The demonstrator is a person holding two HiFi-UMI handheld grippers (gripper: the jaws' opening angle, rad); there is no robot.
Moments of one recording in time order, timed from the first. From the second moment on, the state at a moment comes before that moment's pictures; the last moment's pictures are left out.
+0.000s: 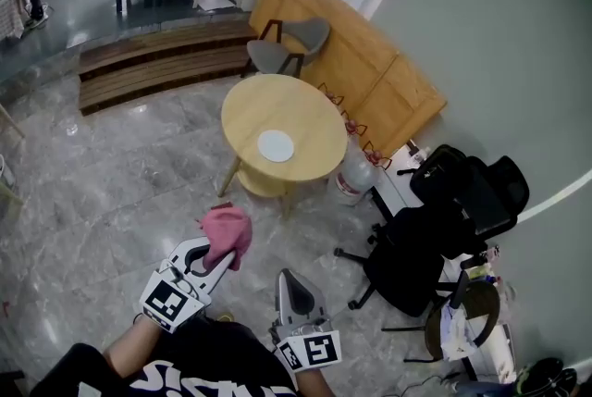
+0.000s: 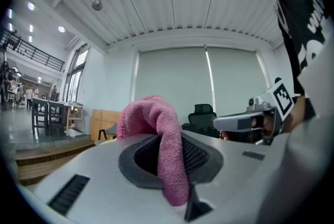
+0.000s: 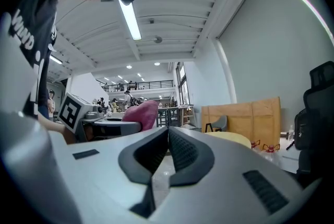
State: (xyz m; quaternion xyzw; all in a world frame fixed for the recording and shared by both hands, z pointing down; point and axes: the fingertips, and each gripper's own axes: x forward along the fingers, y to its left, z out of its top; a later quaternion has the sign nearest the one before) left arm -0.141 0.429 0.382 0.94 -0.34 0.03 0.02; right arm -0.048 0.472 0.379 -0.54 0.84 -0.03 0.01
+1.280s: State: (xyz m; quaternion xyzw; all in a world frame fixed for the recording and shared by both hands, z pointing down) left arm -0.105 0.216 0.395 0.94 -0.33 0.02 0.03; right arm 0.000 0.278 0.401 -0.56 0.83 -0.04 0.01
